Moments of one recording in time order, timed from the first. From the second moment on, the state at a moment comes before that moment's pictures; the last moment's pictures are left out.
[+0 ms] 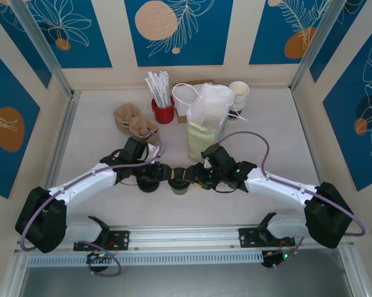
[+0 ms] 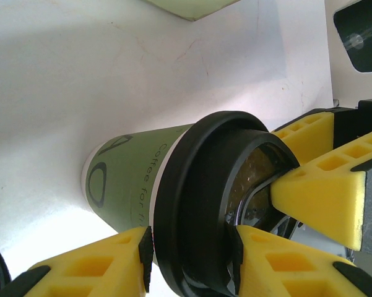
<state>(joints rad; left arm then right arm) -0.57 1.28 0.74 -0.37 0.64 -0.53 0.79 1.26 0.71 -0.29 -0.34 1.11</state>
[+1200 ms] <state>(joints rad) -0.57 1.27 0.88 -0.53 0.60 -0.54 0.80 1.30 0.86 -0.51 -0.33 1.10</state>
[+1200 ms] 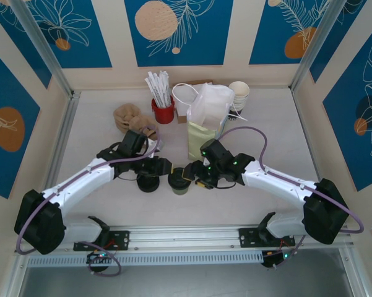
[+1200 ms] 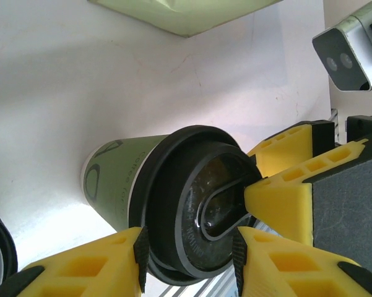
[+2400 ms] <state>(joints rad) -0.44 1.04 0.92 -0.48 -0.08 -0.74 0.51 0.93 1.00 -0.61 -0.53 0.90</state>
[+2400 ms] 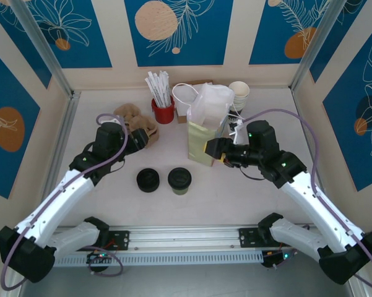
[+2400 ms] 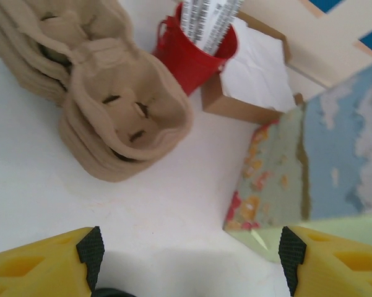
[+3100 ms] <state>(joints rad) -0.27 1.36 0.93 -0.30 0.00 -0.93 0.15 0.85 0.98 -0.66 -0.84 0.89</state>
